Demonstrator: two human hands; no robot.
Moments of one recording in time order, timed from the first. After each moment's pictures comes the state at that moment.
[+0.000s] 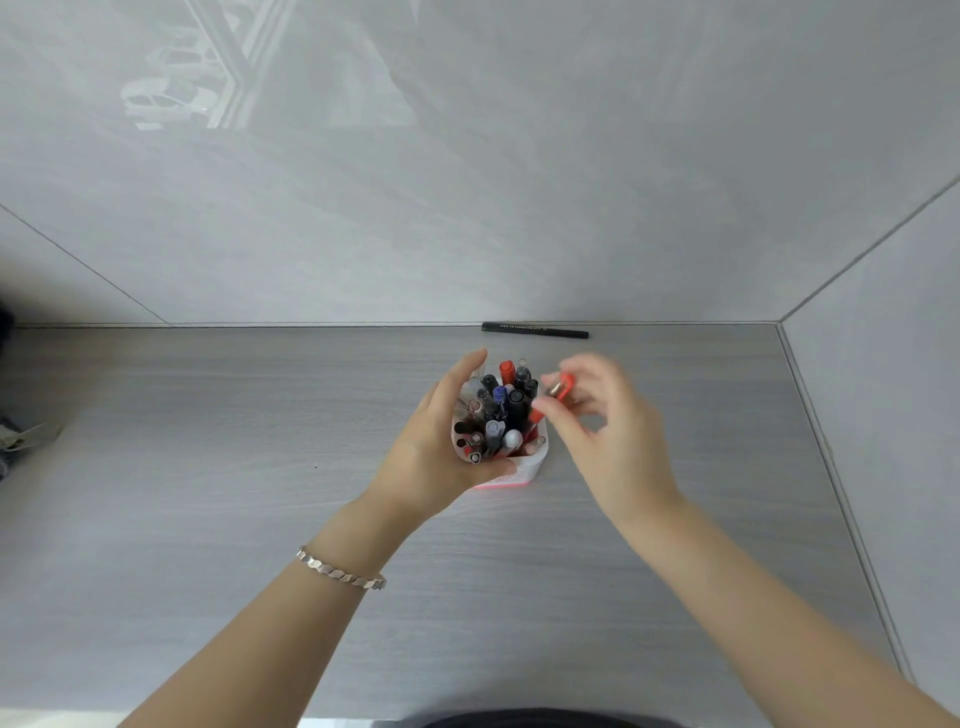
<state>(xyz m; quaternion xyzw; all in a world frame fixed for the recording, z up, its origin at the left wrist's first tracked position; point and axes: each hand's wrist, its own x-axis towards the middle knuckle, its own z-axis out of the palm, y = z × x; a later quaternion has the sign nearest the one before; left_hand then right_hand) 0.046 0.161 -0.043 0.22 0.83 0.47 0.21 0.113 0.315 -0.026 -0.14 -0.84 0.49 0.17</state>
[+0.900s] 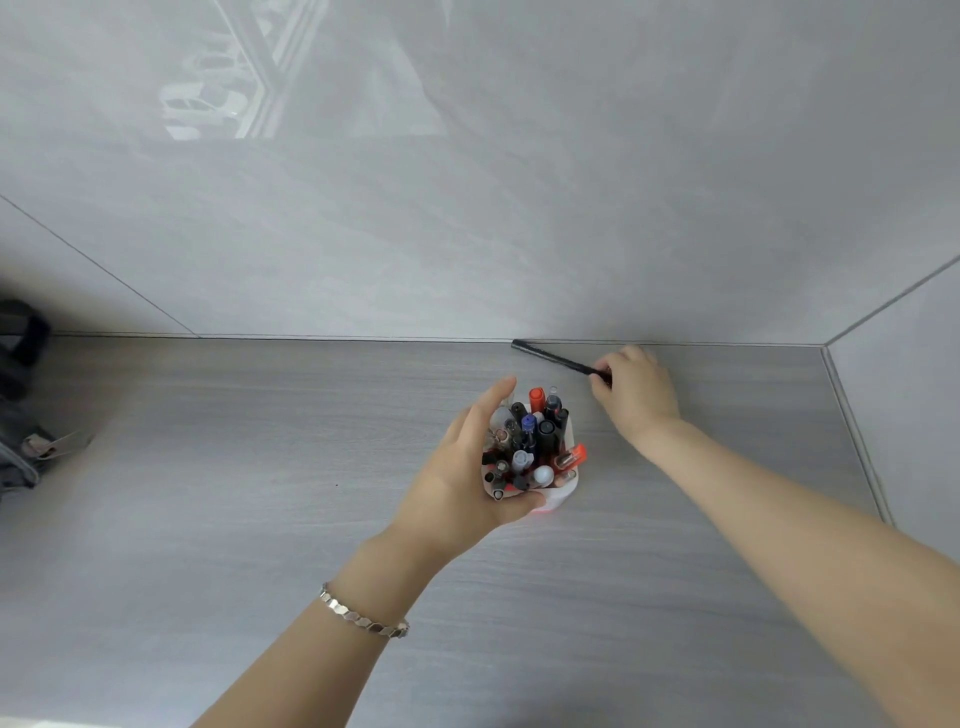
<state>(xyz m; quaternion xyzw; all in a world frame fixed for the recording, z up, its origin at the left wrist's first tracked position) 0.044 0.161 -0.048 0.23 0.85 0.43 0.20 0.025 0.388 -0.123 -0.20 -0.96 0.21 0.01</state>
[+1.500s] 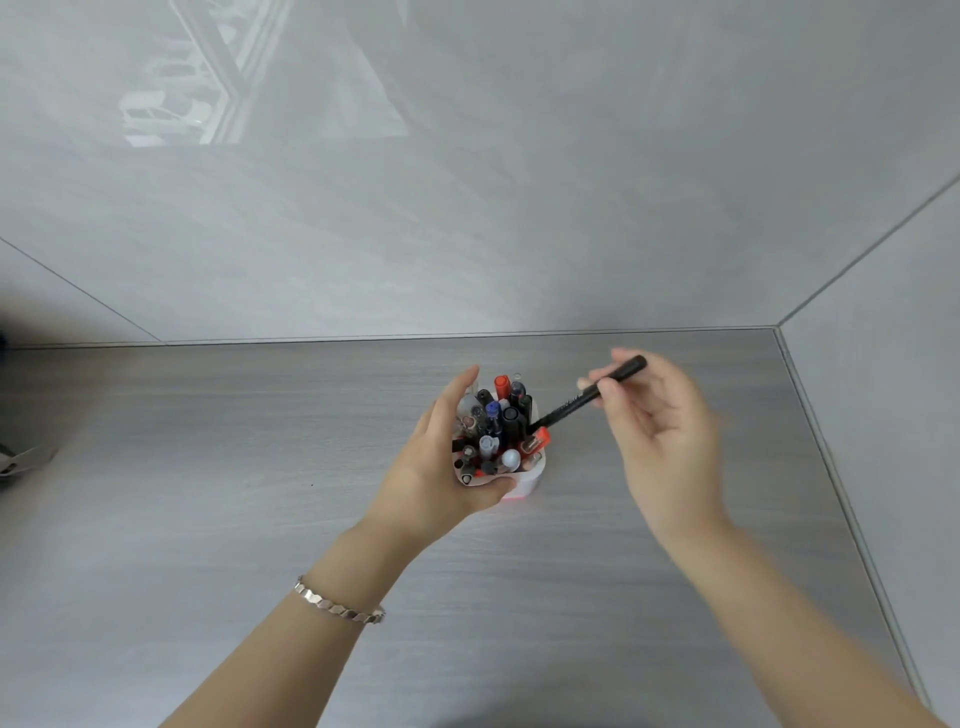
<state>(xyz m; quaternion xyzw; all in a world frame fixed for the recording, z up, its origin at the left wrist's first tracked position) 0.049 0.161 -0.048 0.23 0.85 0.44 0.20 0.122 0.334 -0.012 -0.16 -0.71 0.64 0.26</state>
